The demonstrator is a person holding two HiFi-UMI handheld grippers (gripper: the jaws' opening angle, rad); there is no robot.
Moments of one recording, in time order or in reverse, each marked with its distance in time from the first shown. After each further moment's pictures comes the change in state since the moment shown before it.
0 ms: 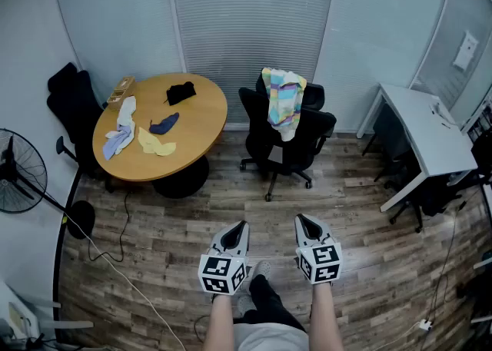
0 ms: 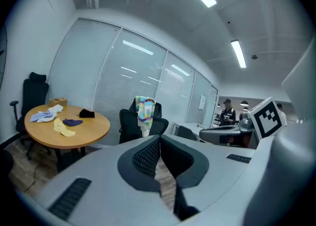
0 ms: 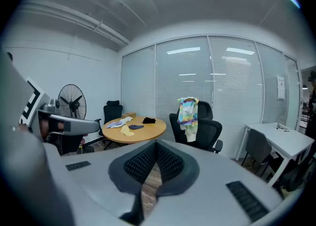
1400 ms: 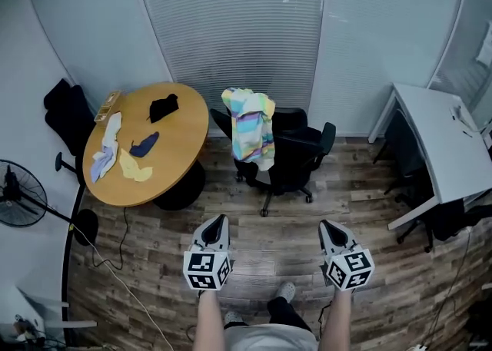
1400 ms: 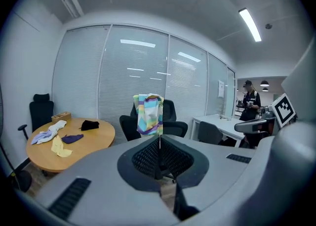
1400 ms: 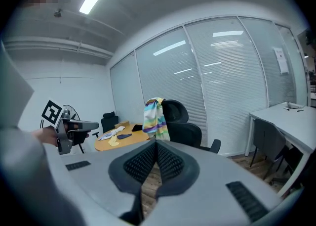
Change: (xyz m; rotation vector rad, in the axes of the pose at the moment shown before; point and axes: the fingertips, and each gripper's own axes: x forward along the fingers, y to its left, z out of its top) left arm 0.224 0.003 0.058 0.122 0.066 0.228; right arm 0.079 -0.271 0.004 0.183 -0.036 0.106
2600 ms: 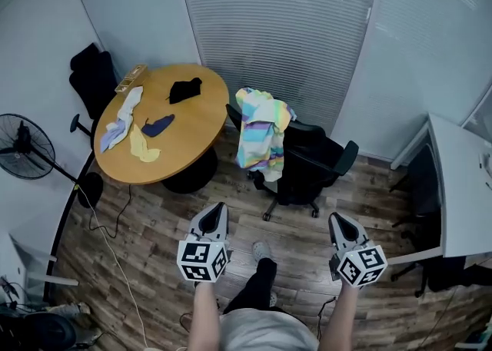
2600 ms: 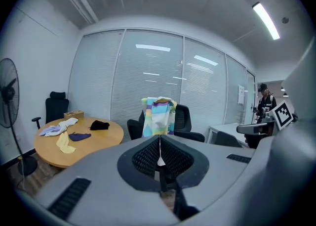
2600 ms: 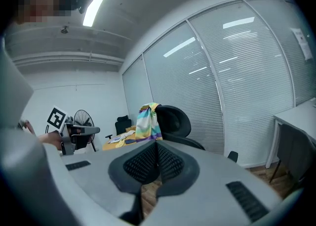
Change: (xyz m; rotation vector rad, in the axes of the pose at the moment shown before) left arm 0.069 0.001 0.024 -0.092 -0.066 0.185; right arm 0.086 -0.090 0.046 -0.020 -0.034 0.229
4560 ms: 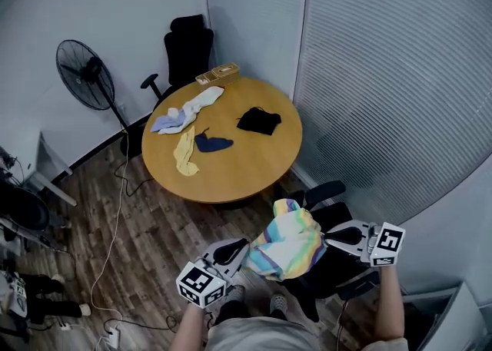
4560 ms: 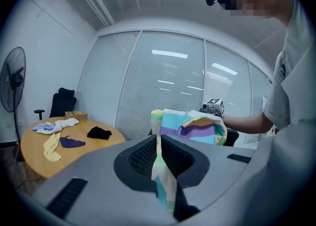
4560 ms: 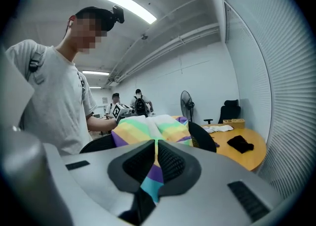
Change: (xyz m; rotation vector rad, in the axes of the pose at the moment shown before) left arm 0.187 0.046 0.073 -0.126 -0.119 0.135; right arm 0.339 -0.029 0.138 -0.486 0.275 1.481
